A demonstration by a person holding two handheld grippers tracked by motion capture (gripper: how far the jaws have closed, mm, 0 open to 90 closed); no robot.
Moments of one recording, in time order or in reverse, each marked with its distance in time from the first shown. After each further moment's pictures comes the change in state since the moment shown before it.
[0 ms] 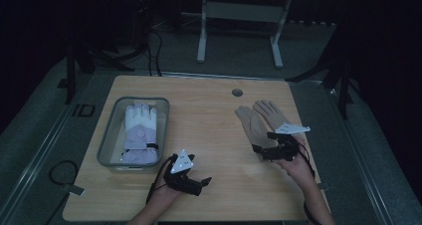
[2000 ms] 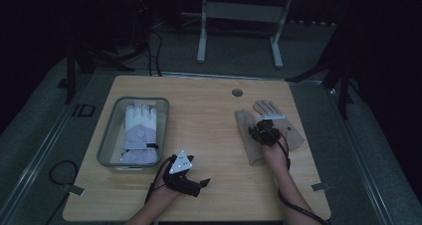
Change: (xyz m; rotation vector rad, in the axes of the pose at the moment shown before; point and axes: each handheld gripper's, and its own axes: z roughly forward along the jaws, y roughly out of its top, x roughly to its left) left arm 0.003 -0.005 0.000 0.004 -0.021 0.001; right arm 0.005 0.028 0.068 0.101 -0.295 0.143
